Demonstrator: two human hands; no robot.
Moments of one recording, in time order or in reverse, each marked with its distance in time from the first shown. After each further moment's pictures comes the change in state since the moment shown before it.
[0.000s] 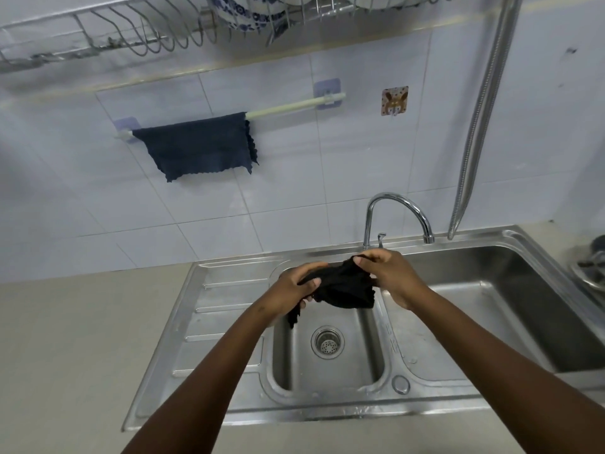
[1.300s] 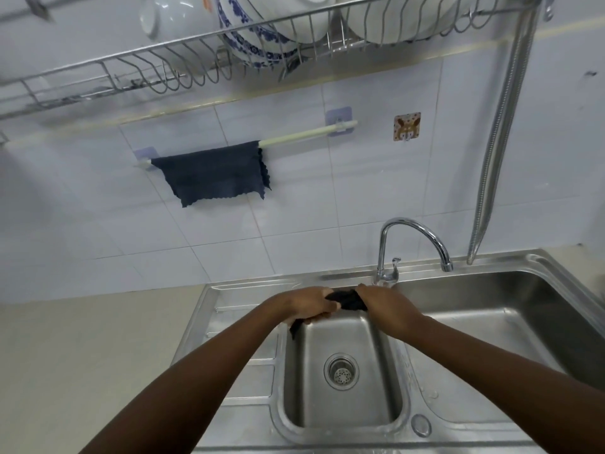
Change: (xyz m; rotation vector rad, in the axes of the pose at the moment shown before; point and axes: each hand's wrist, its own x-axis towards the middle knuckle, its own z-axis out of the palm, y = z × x) left_hand 0.045 0.038 -0.018 0.404 -0.328 -0.261; right_hand 0.039 0.023 0.014 -1.255 -0.173 -0.393
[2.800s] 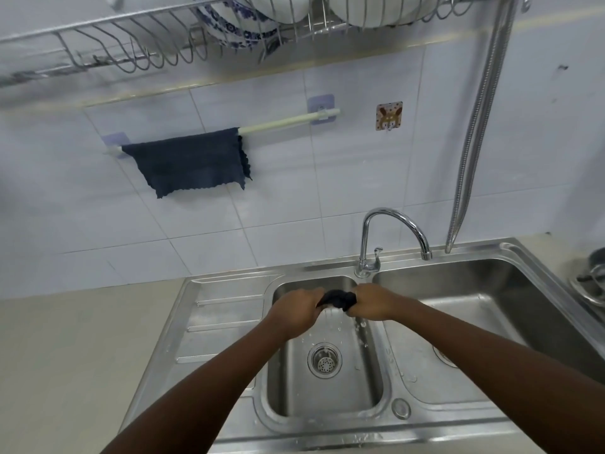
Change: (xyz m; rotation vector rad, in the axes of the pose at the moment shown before) left_hand 0.030 -0.038 0.049 0.617 0.519 0.247; right_hand 0.001 0.007 -0.006 0.239 -0.369 0.158
